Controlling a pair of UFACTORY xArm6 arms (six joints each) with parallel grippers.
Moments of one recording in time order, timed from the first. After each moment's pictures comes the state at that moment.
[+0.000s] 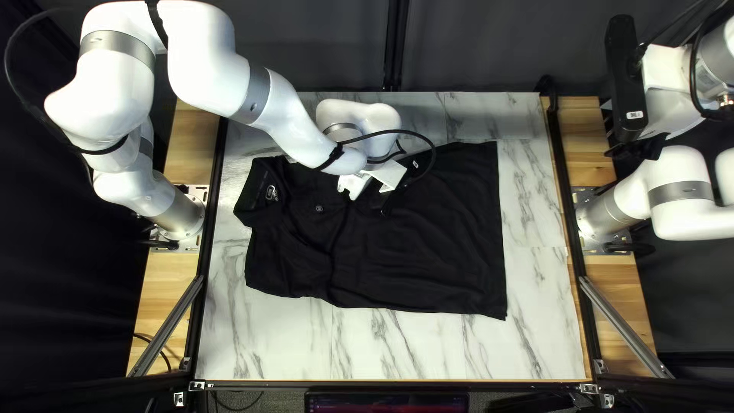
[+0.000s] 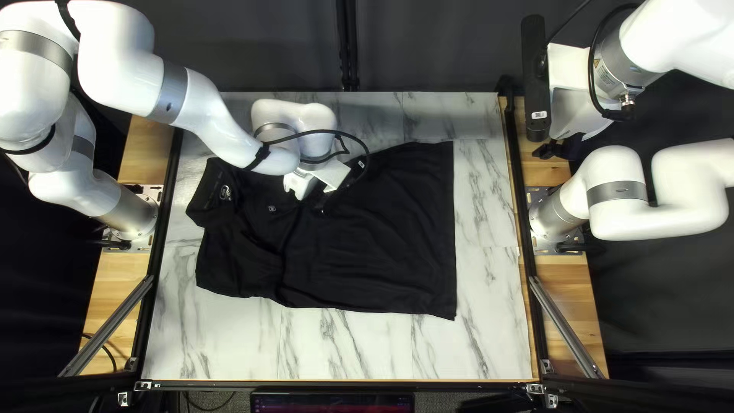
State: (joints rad) left arm 0.15 0.28 -1.06 -0.10 1.03 0.71; right arm -0.06 -1.09 -0.81 -0.08 1.75 -0.05
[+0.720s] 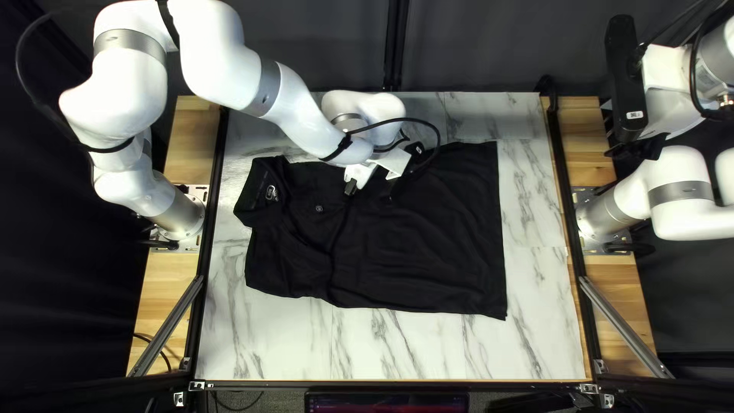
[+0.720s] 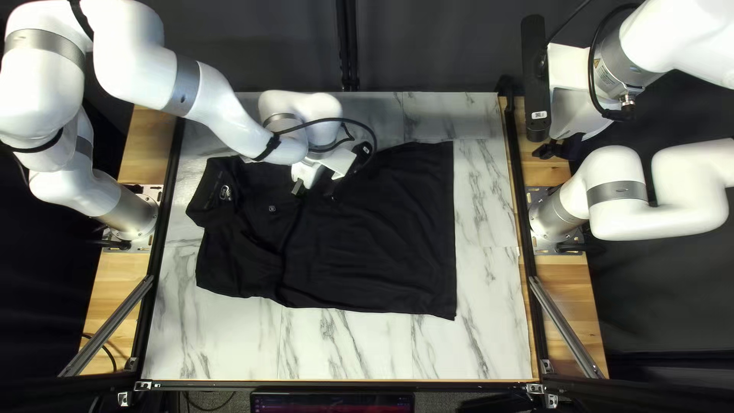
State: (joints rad) left arm 0.21 0.35 -1.12 -0.08 1.00 0.68; right arm -0.06 -1.09 -0.81 -0.08 1.75 -0.05
